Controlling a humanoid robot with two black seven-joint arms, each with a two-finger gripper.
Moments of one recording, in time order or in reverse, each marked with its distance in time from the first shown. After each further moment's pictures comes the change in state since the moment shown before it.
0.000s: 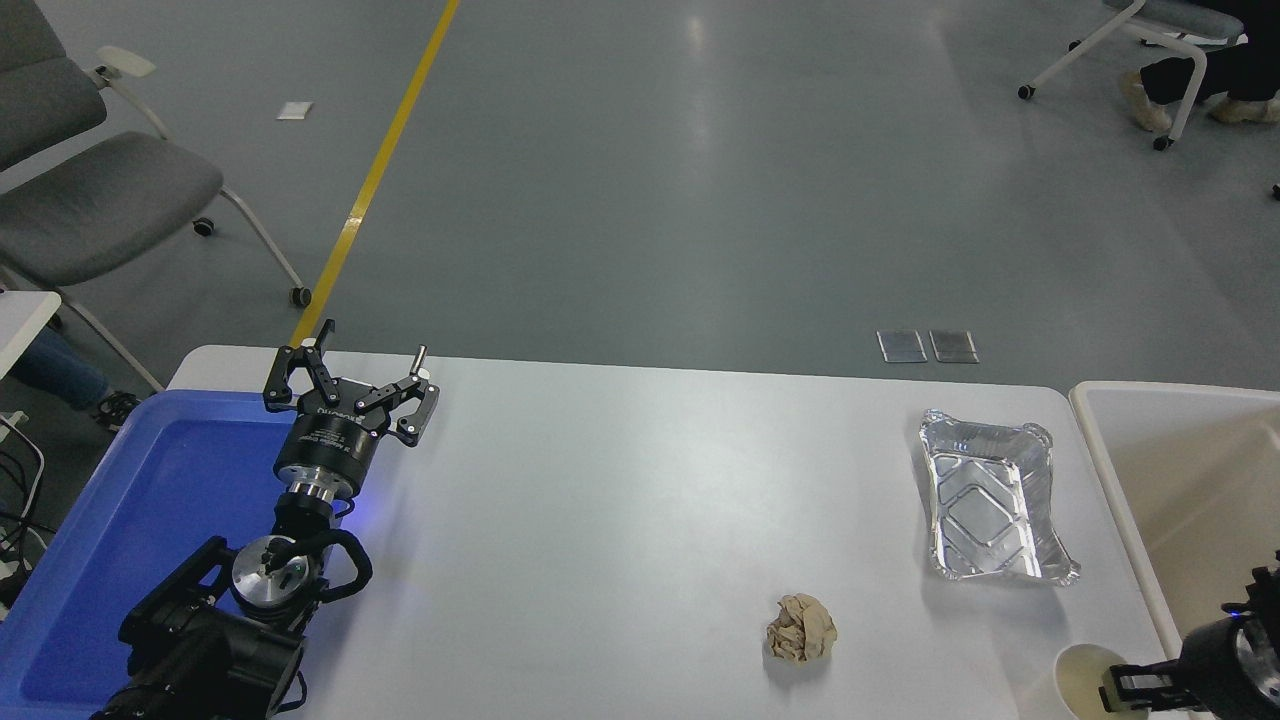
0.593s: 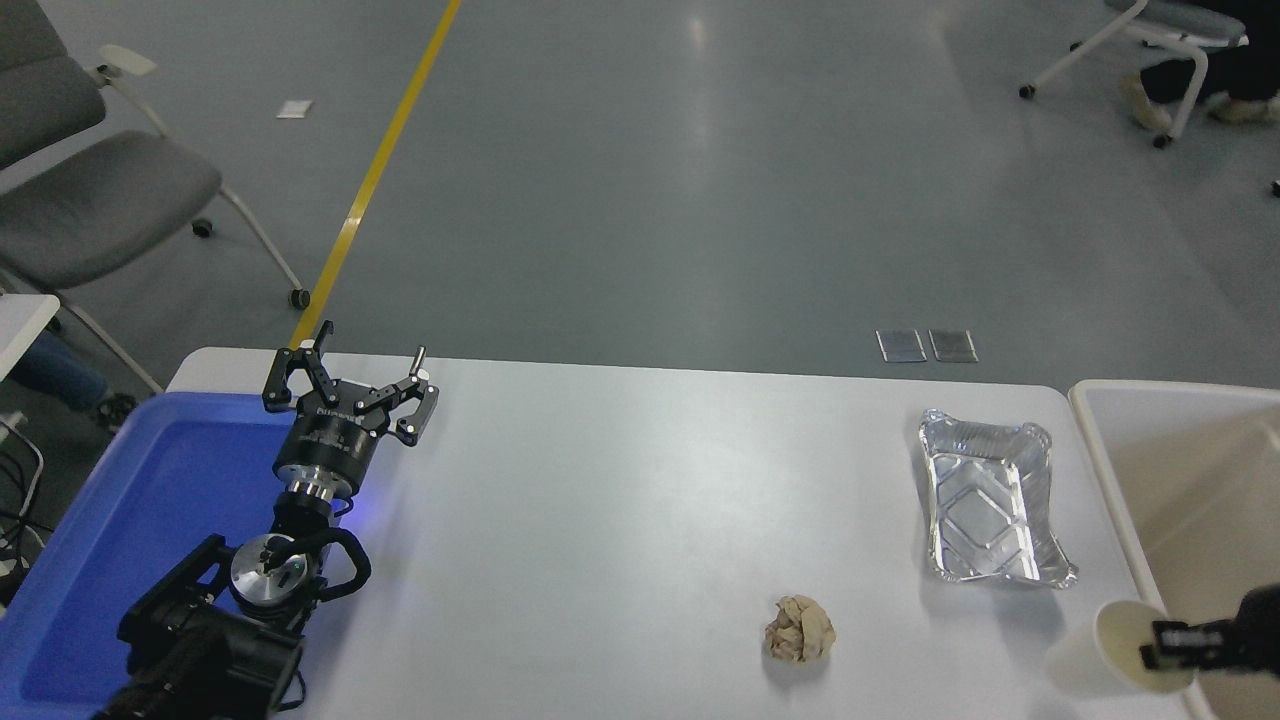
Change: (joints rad) left arm 0.000 0.000 0.000 0.000 0.000 0.000 0.000; right arm 0.464 -0.310 -0.002 0.188 -0.003 0.346 -0.001
